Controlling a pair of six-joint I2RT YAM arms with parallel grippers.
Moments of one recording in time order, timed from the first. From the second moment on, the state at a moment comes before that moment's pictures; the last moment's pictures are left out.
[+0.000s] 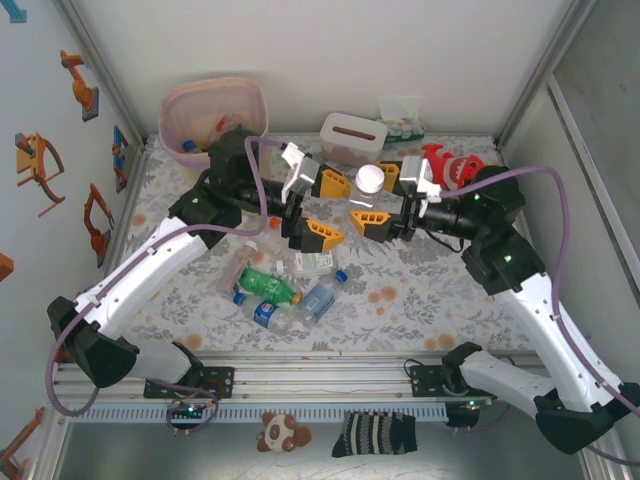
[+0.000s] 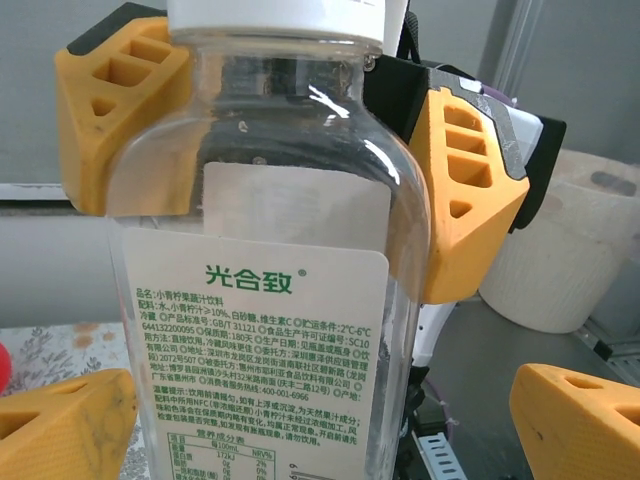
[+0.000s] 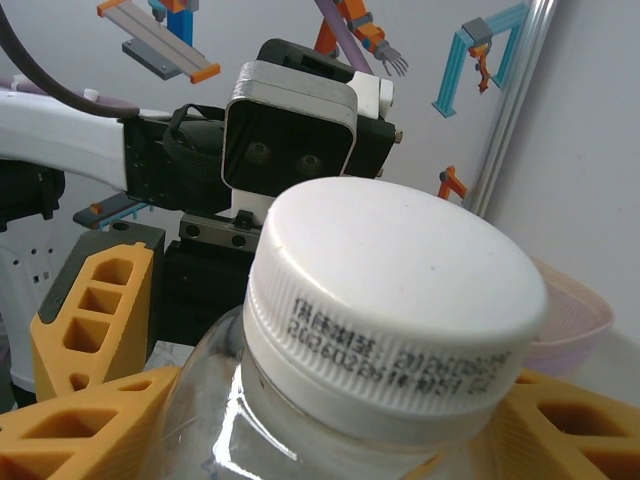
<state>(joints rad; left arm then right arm) -0.76 1.38 1.44 -0.27 1.11 0.10 0.53 0.97 1.22 -0.18 -0.82 -0.13</state>
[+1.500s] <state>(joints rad) -0.77 1.36 1.44 -0.27 1.02 0.13 0.58 0.94 1.22 -0.16 -0.78 -0.10</state>
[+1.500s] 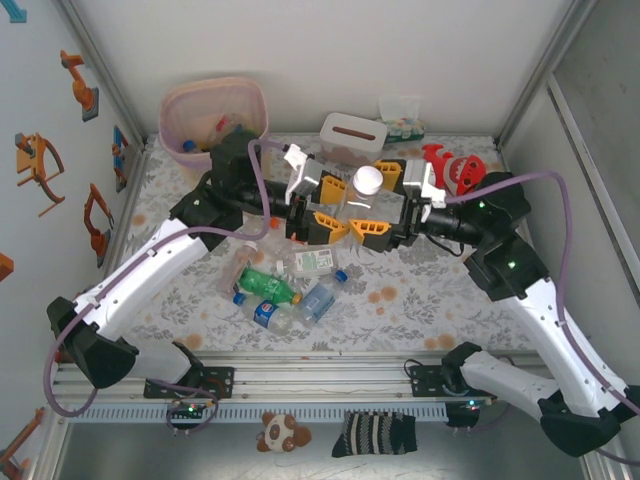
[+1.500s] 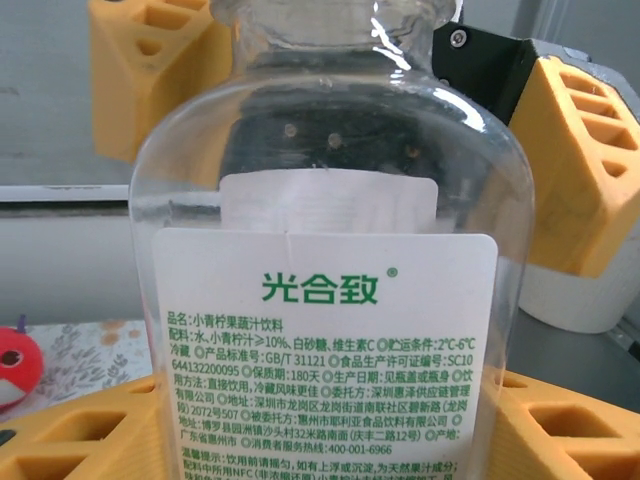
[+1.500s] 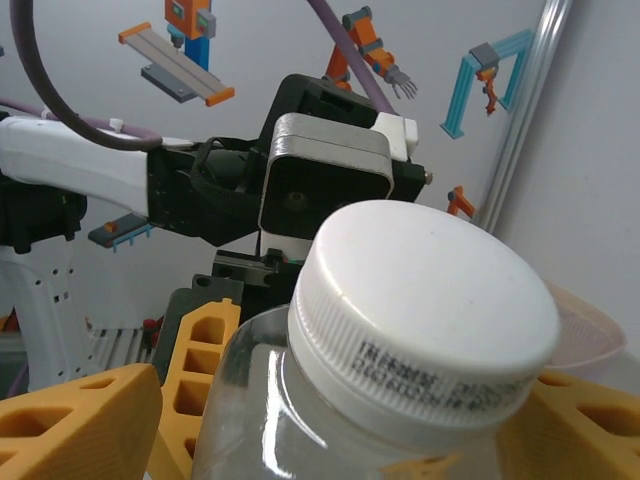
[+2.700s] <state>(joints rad) -0.25 1.35 1.59 -0.47 0.10 -0.08 0.58 0.92 1.22 -0.28 -0.66 -0.23</state>
